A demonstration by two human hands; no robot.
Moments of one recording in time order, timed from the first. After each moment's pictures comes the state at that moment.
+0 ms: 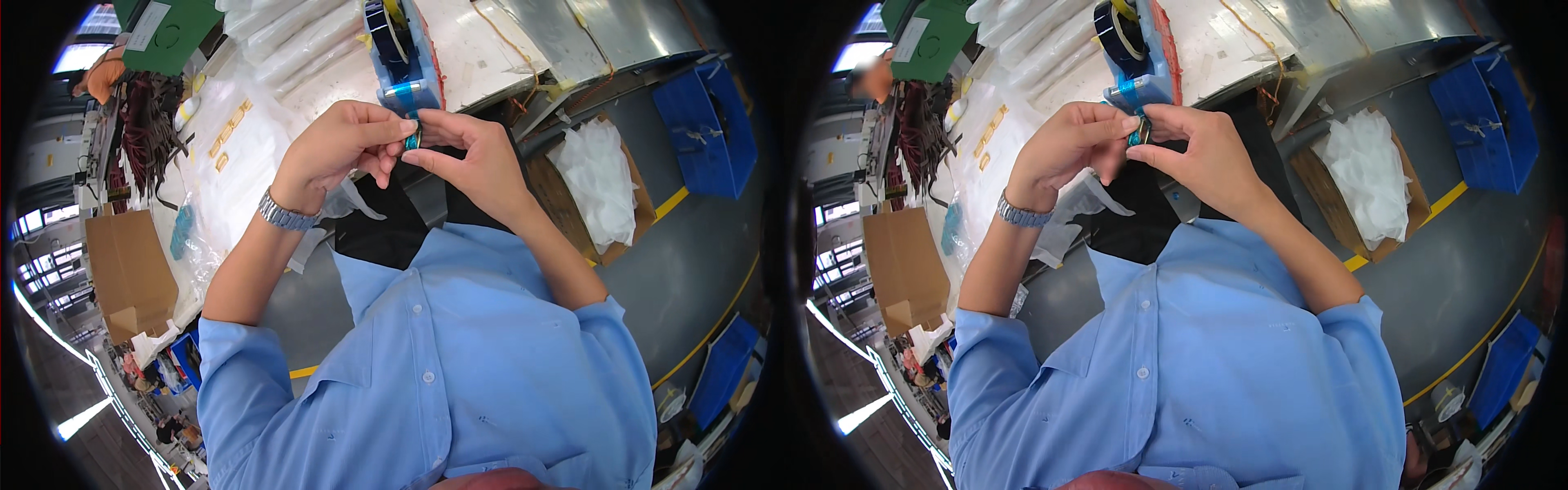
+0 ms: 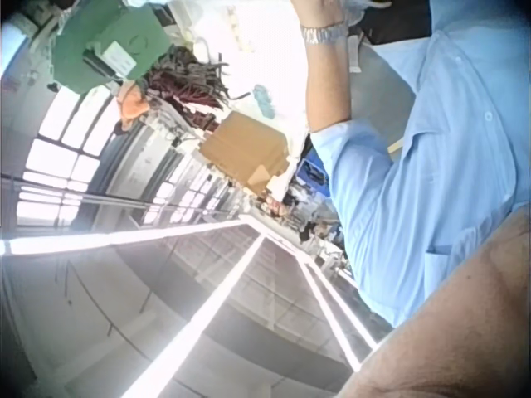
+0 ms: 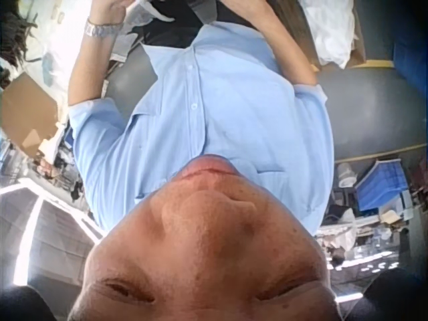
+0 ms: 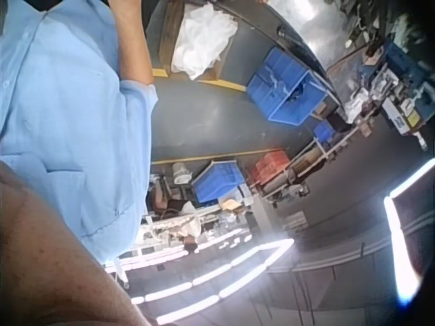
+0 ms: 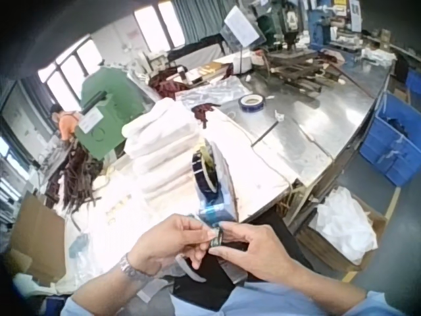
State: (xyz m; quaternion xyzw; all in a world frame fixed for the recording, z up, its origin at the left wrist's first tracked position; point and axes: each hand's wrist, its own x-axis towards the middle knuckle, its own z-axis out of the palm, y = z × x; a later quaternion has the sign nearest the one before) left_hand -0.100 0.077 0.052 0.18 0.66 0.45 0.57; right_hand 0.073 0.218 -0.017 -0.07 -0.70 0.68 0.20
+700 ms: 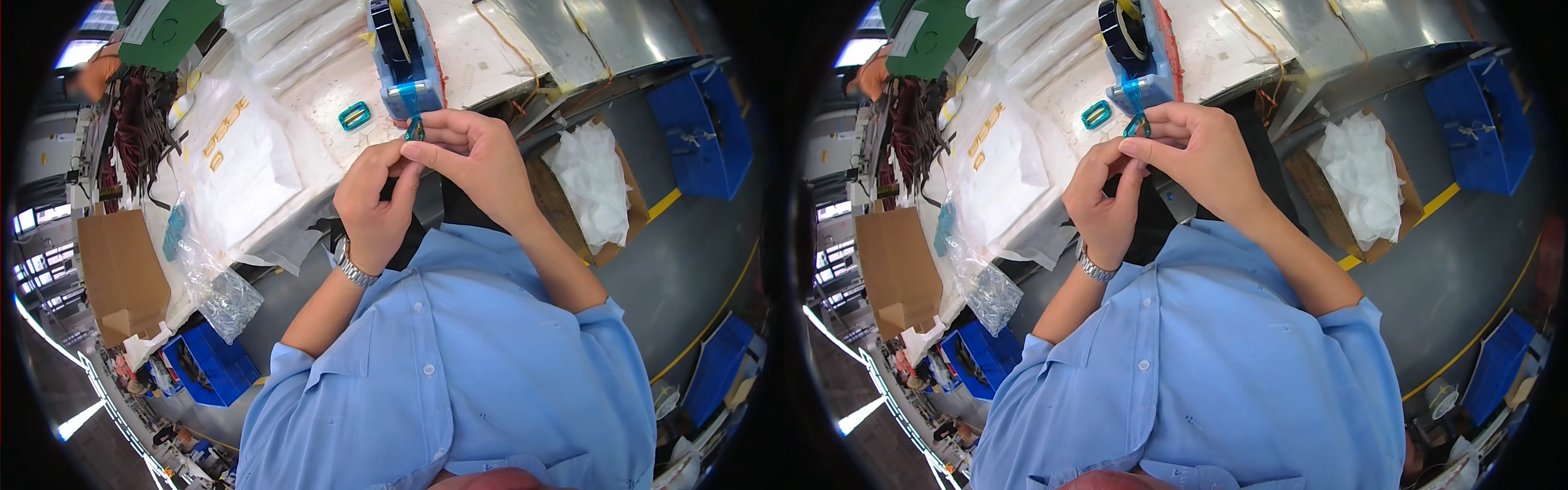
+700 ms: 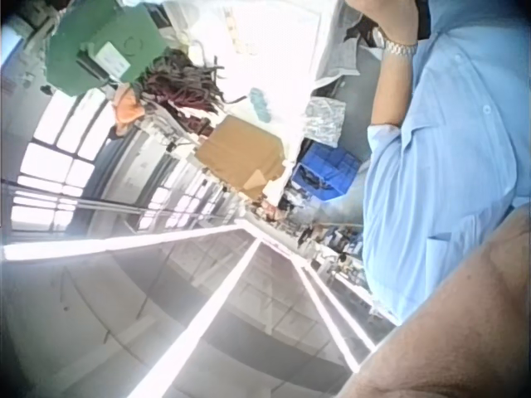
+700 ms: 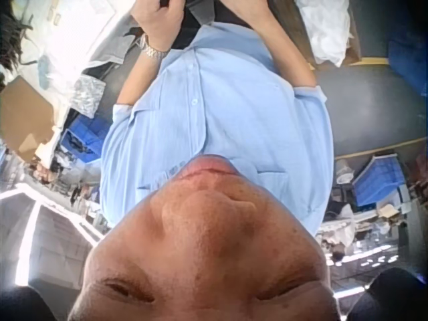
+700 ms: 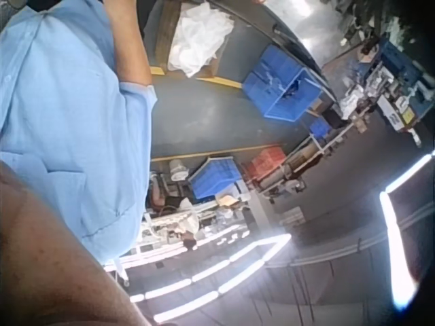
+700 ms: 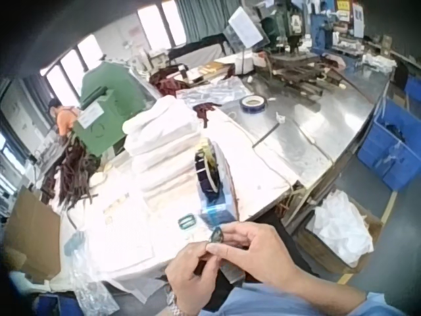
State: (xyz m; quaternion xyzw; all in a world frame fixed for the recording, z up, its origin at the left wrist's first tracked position) left_hand -0.003 0.057 -0.007 0.40 0.75 0.53 -0.04; right_hand 0.072 0.216 0.008 -0.13 -0.62 0.76 0.12
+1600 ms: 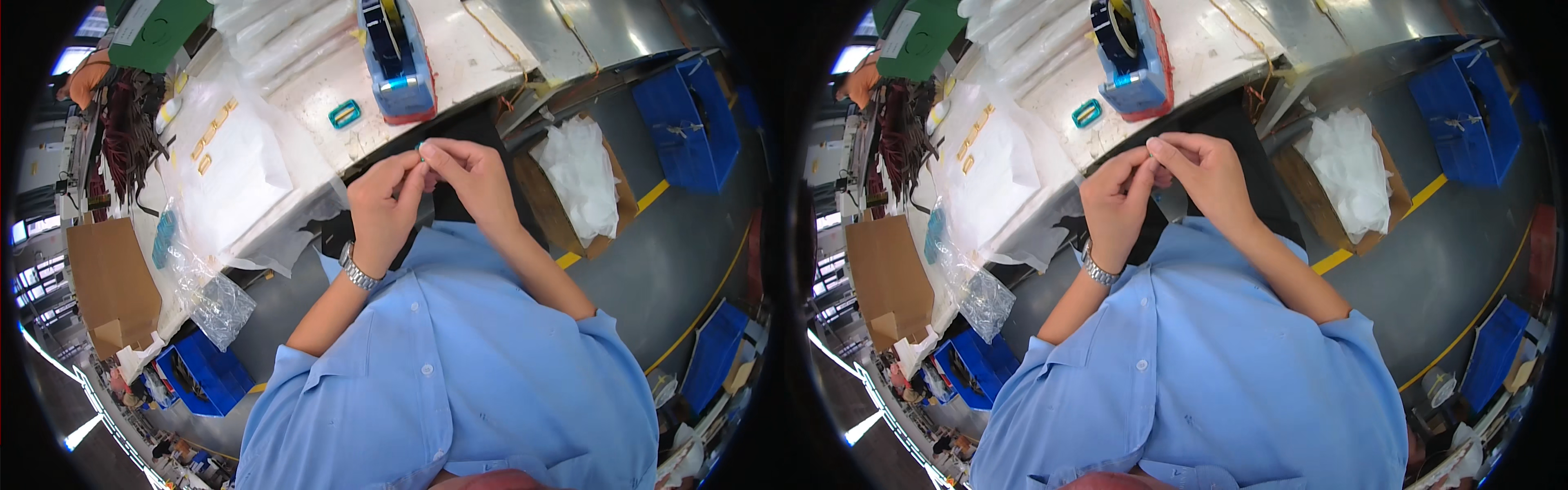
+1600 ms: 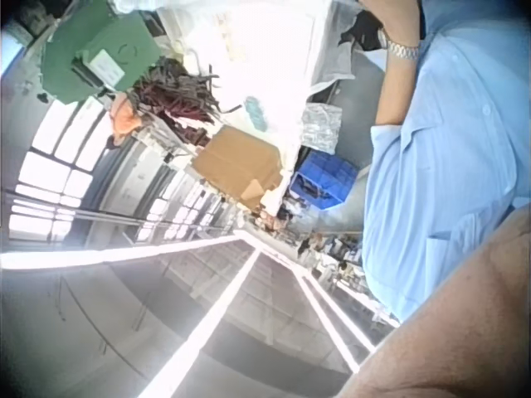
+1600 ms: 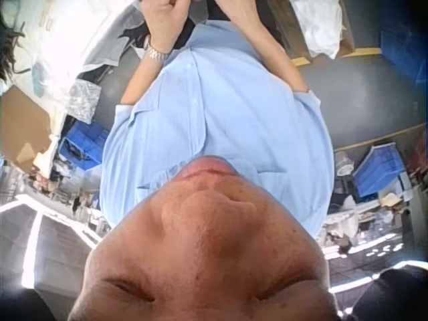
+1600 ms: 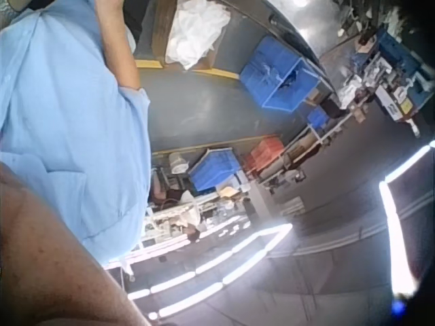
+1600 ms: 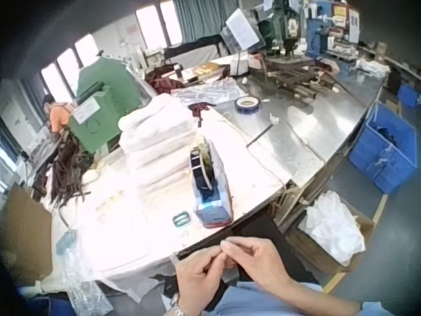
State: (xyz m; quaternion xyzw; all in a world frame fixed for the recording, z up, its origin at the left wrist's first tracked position) left_hand 0.011 0.055 -0.031 0.34 0.75 0.56 0.09; right_hand 0.089 0.197 -0.041 -0.21 -0.56 0.78 0.16
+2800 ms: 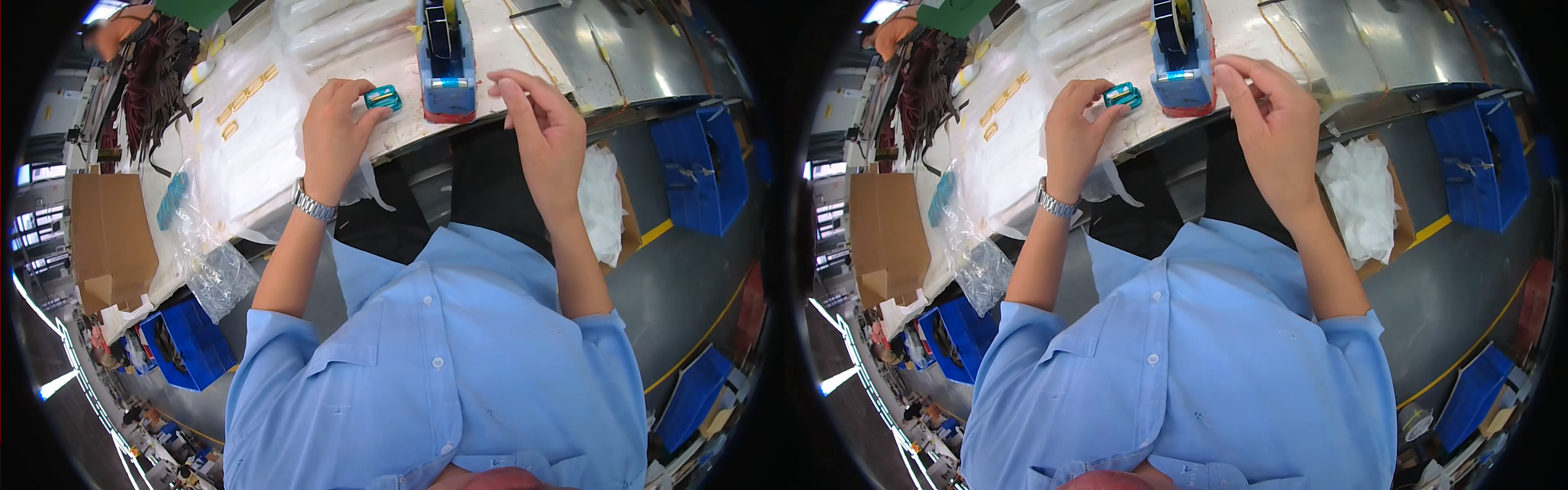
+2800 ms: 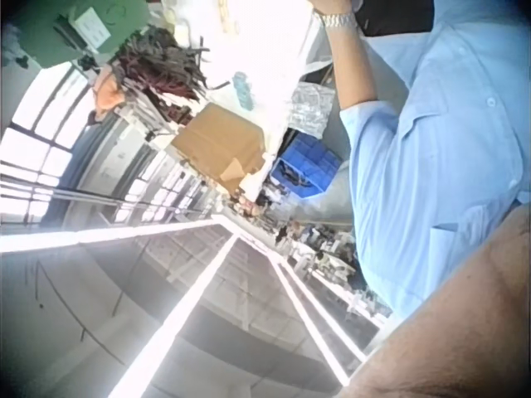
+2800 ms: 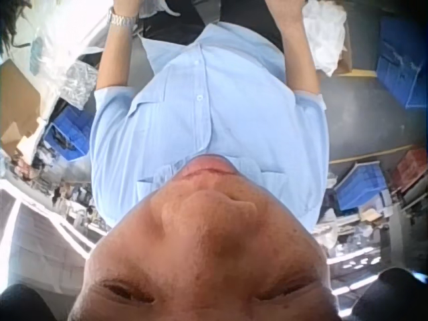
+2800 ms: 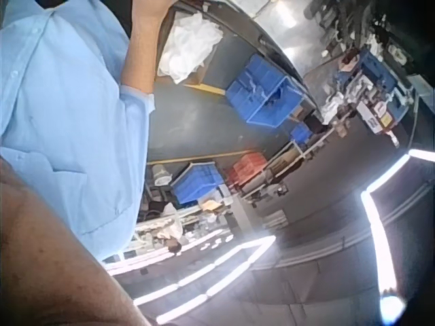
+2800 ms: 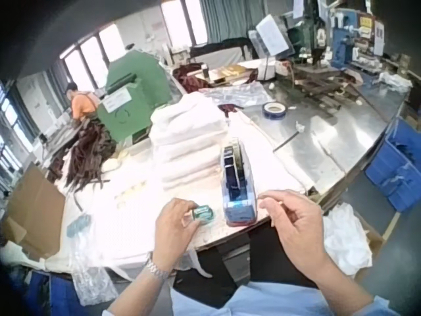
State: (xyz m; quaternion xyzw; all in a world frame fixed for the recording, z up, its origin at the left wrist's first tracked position) left_hand -0.108 0.025 -0.006 0.41 0.85 0.33 -0.10; right_hand 0.066 0.232 0.029 -0.17 -0.72 0.60 0.31
